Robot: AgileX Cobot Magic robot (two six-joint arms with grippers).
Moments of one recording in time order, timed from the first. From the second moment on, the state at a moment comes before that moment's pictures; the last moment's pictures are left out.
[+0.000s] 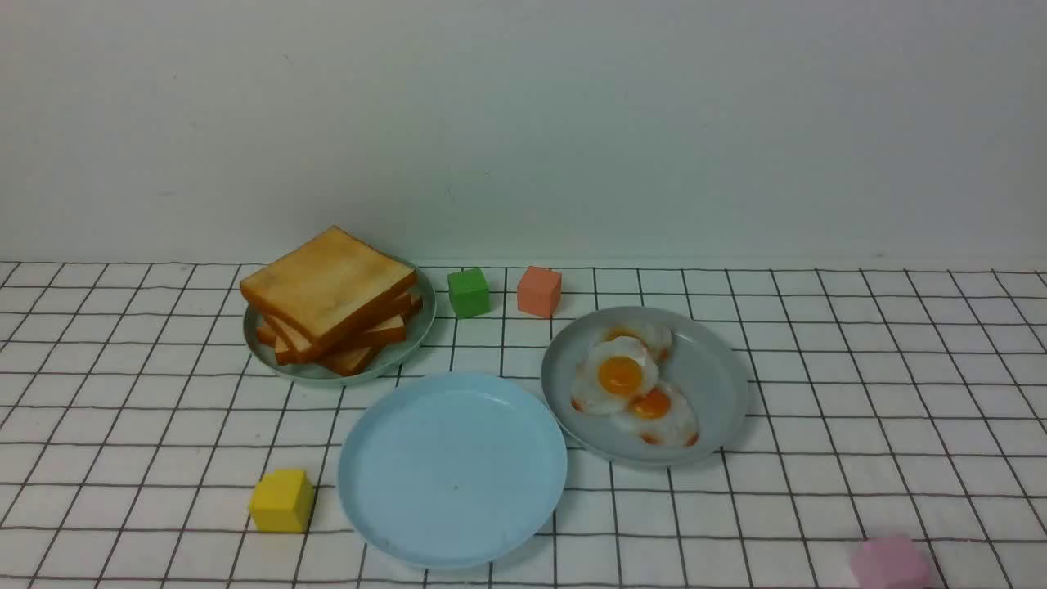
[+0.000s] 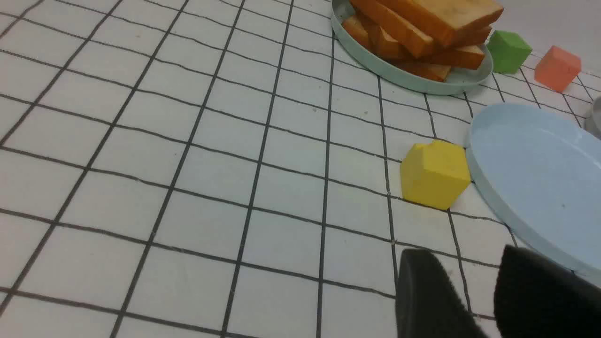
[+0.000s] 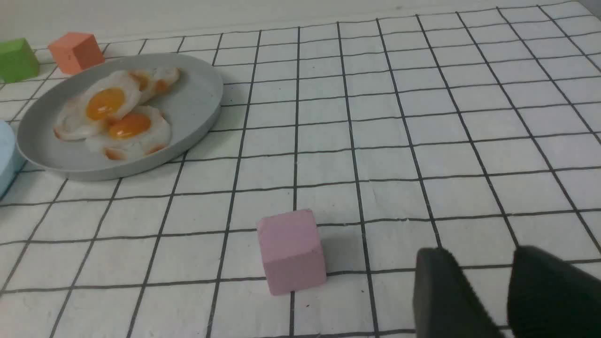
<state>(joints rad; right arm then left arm) 0.02 -0.01 0.02 -0.03 0.39 0.10 -0.01 -0.01 0.03 -0.12 0.39 -0.20</state>
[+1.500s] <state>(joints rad) 0.02 -0.01 0.02 -0.03 0.39 0.10 -0.13 0.49 -0.51 -0.53 0.56 0.04</state>
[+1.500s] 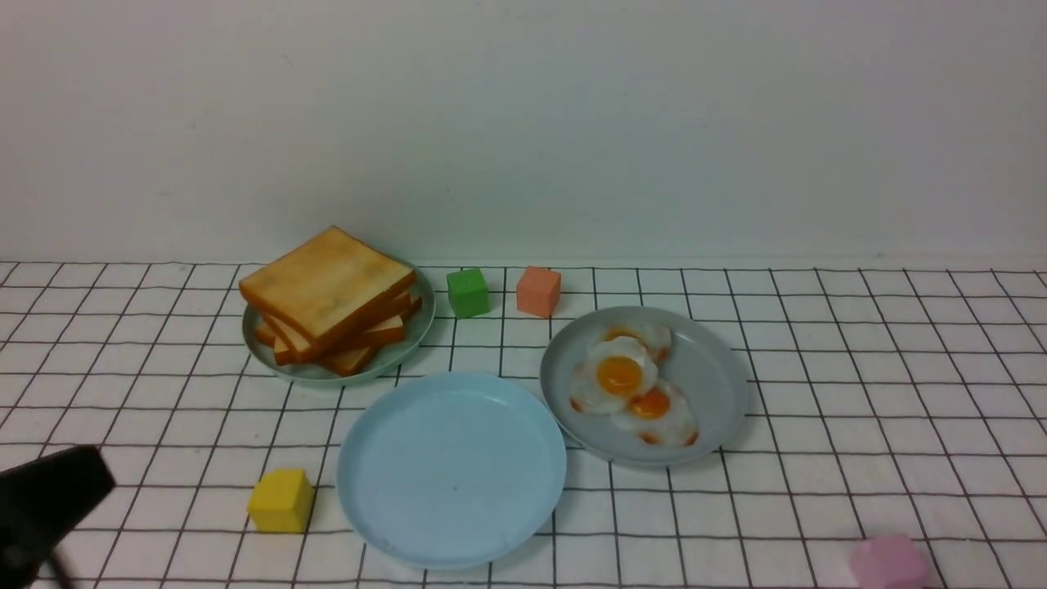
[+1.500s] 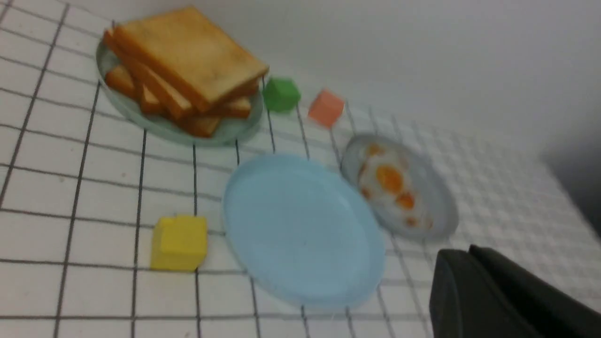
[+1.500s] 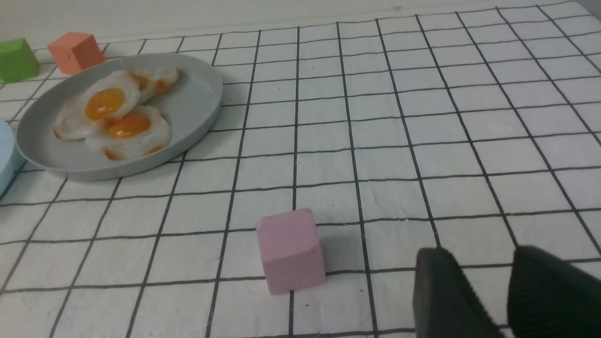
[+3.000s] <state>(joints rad) 0.22 0.60 -0.86 0.53 1.07 -0.28 -0.28 1.81 -1.48 -0.03 0.71 0.09</state>
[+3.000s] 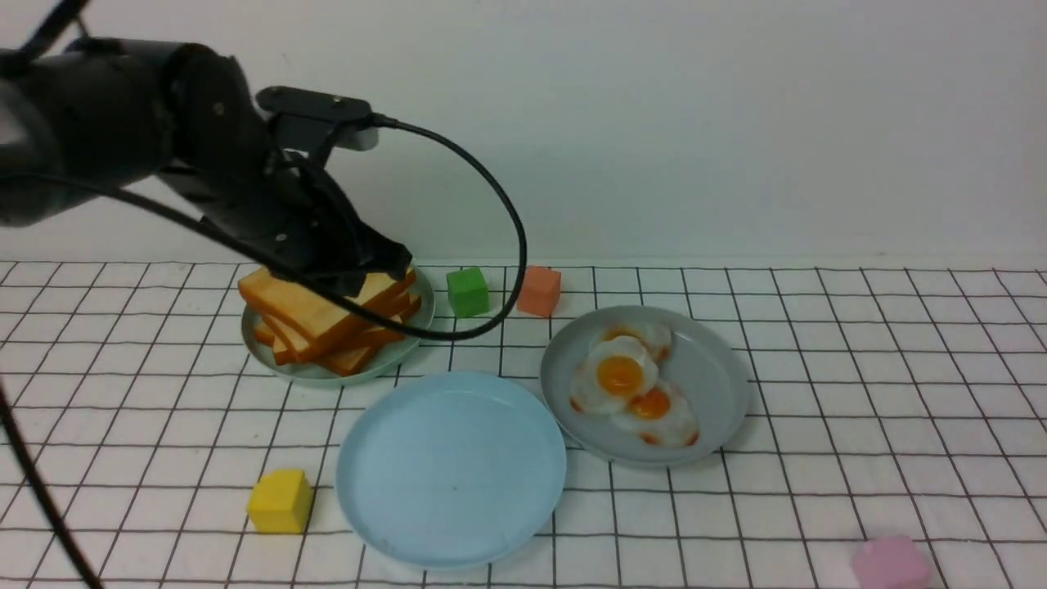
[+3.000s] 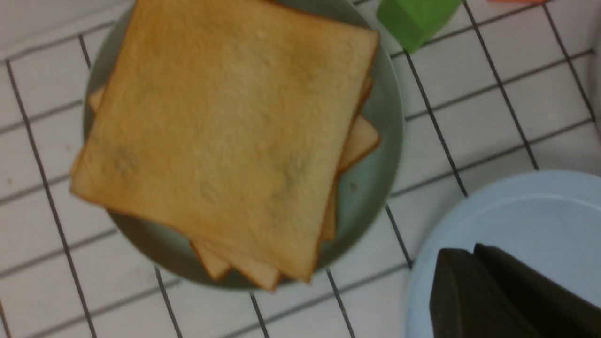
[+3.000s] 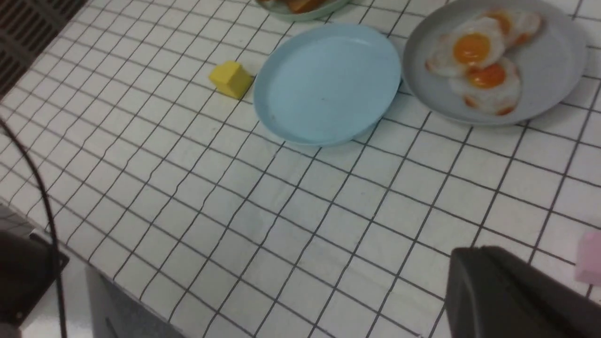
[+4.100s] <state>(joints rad) 0.23 0.62 -0.86 0.49 1.11 -0.30 -0.29 2.08 -1.56 0.24 0.48 0.15</state>
